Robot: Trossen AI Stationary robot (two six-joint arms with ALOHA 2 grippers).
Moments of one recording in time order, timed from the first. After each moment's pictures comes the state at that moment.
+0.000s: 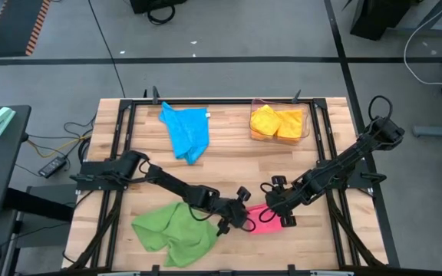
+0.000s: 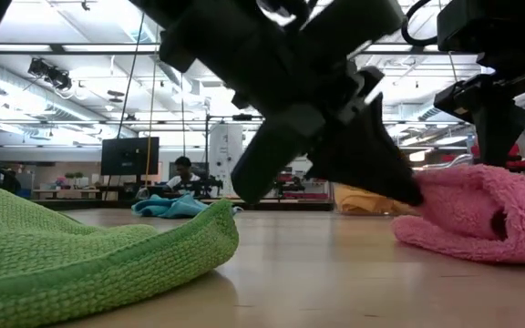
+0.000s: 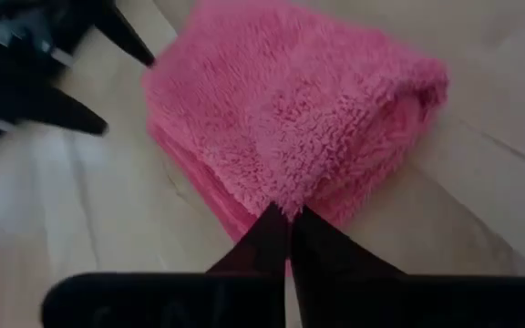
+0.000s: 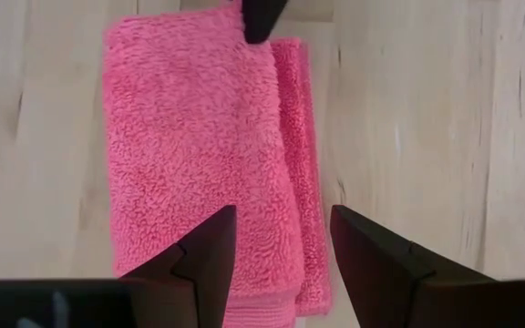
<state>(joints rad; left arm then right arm) -0.34 2.19 1.42 0.11 -0.20 0.54 0.54 1.42 0.79 -0.52 0.13 0.45</state>
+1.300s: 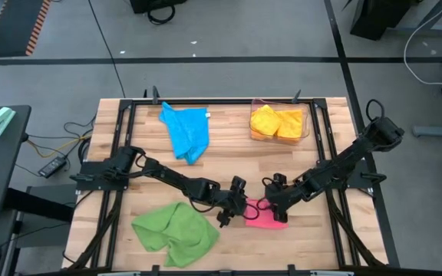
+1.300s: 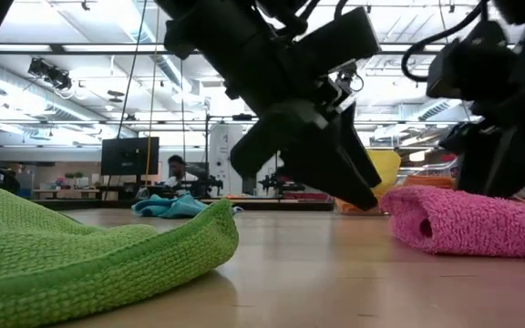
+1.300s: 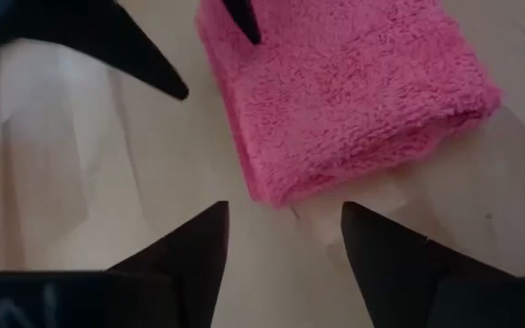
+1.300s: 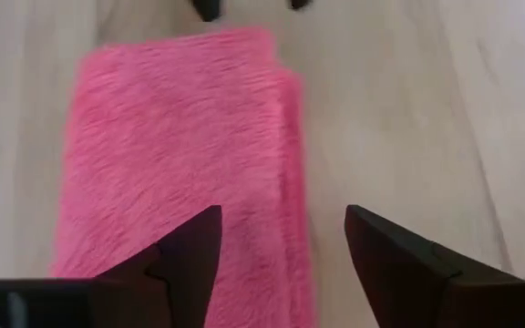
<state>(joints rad) -0.29 2.14 1.42 -0.05 -0.26 0.39 0.51 1.43 0.59 -0.19 0.23 0.61</state>
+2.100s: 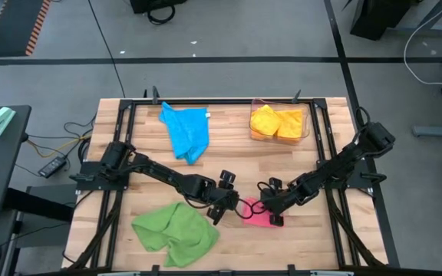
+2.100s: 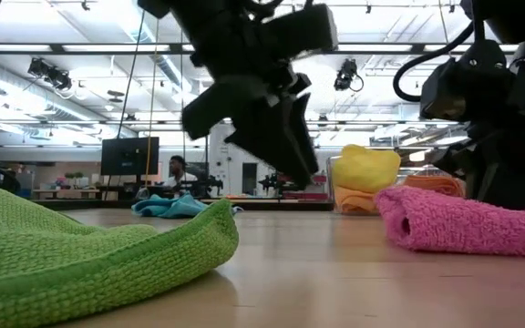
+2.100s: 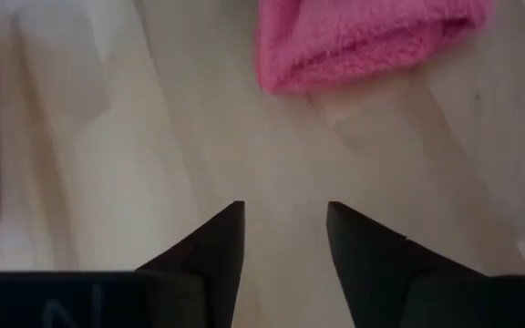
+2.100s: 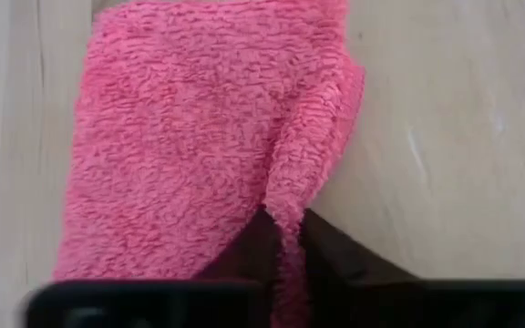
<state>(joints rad) -0.29 2.03 1.42 -0.36 -0.33 0.27 0.51 1.59 0.59 -0.08 0.18 0.60</state>
